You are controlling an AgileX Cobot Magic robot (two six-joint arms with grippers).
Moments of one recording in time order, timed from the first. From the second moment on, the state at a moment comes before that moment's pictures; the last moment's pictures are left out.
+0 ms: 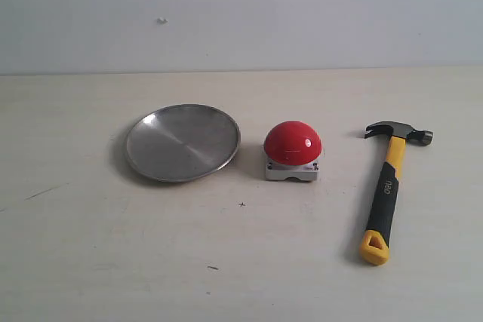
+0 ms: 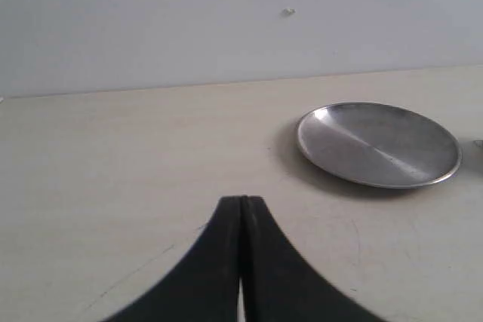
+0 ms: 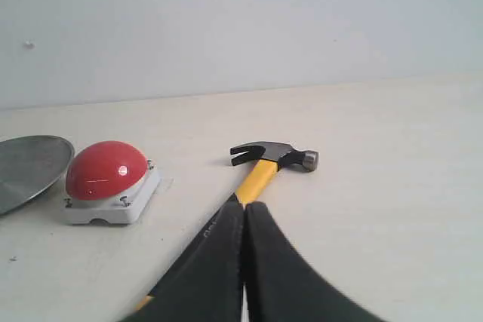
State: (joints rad) left arm -0.14 0.01 0.00 0.02 0.26 0.02; right arm 0.02 0.01 -0.01 -0.26 0.28 0.37
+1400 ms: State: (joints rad) left arm -0.14 0.01 0.00 0.02 0.26 0.02; right arm 0.02 1.66 -1.12 0.33 0.43 0.10
